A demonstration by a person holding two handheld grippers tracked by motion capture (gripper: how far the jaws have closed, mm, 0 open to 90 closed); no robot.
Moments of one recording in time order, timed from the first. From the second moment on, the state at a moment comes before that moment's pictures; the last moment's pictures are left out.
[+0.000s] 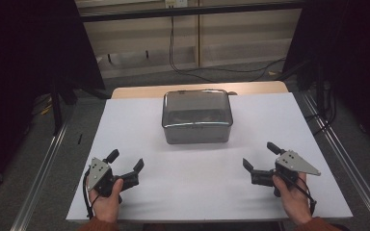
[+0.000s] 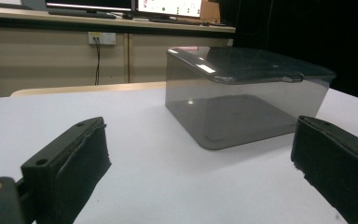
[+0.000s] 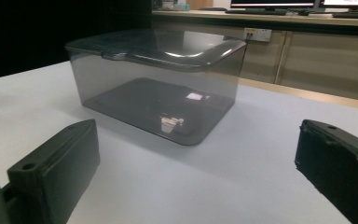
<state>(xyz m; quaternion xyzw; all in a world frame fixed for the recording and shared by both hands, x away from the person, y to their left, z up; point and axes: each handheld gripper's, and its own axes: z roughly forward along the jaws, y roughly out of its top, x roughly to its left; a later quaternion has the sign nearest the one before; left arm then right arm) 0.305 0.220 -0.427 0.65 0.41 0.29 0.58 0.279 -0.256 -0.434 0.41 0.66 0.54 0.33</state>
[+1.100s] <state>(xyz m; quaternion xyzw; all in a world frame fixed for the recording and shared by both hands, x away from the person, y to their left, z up) 0.307 0.220 -0.429 0.65 0.40 0.29 0.57 0.318 -0.194 -0.422 0.35 0.68 0.57 0.30</state>
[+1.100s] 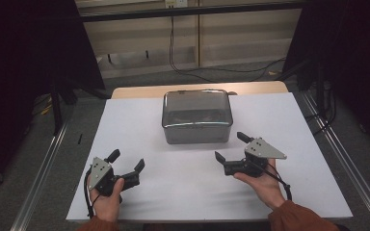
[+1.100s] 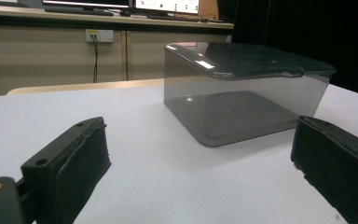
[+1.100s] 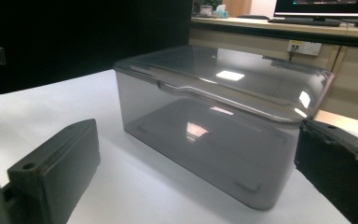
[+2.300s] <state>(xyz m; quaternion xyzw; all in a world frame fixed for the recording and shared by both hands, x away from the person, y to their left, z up) 0.309 0.220 -0.429 0.65 0.40 0.29 0.57 0.353 -0.145 -0.411 0.24 0.73 0.49 0.41</state>
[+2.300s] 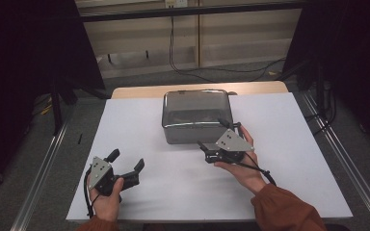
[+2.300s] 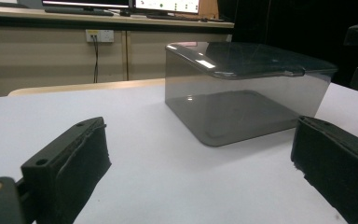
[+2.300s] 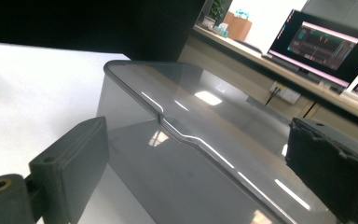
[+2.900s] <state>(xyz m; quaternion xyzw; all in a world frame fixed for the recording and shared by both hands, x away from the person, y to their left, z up) 0.309 0.221 -0.429 0.66 0.40 0.29 0.56 0.357 -0.127 -0.416 0.11 0.77 0.38 0.51</state>
